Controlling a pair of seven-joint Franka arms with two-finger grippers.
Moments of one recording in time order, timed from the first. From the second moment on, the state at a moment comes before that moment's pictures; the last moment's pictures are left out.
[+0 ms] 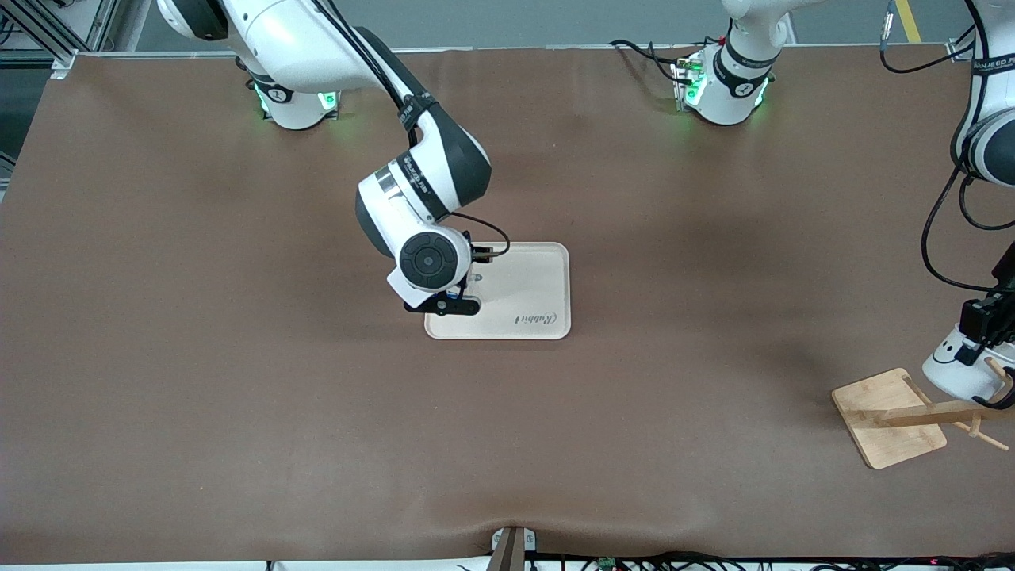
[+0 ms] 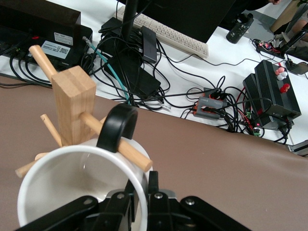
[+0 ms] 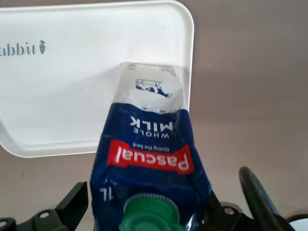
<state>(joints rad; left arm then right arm) 0.29 0.15 -0.04 -2.00 -0.96 2.67 0.84 0.69 0.71 -0.10 -1.25 0.28 1.56 0.61</state>
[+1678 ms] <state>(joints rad) 0.30 -0.02 -0.17 -1.95 -0.39 2.37 0.14 0.37 0.43 -0.15 -1.13 0.27 1.46 0.58</state>
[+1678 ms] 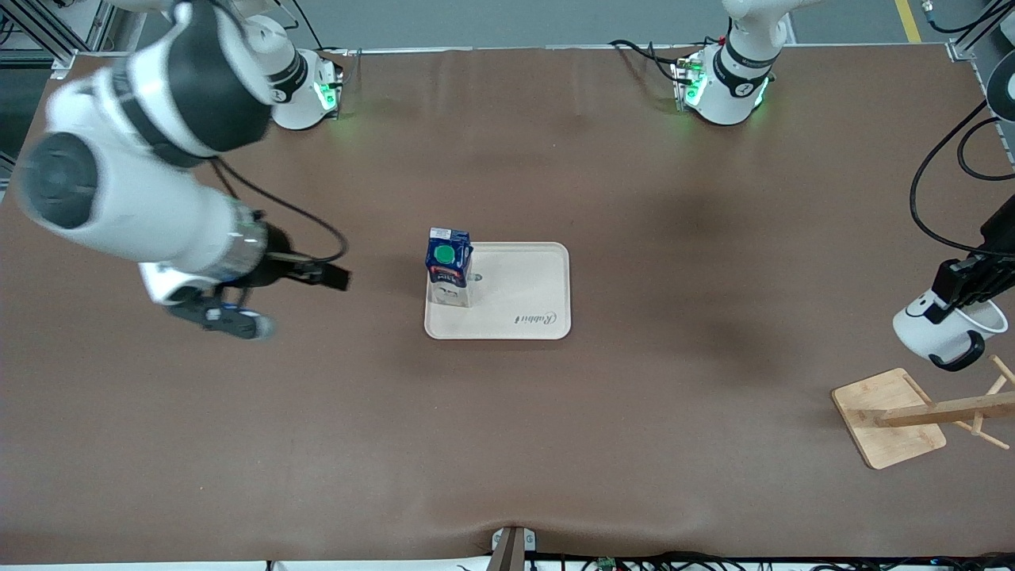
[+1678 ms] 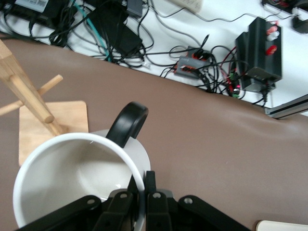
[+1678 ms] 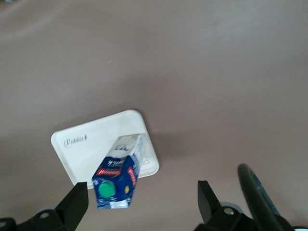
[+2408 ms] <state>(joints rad) 0.21 0.11 -0.35 -1.88 -0.05 2.33 -0.34 0.17 0.14 -0.16 -1.40 0.01 1.47 0.06</state>
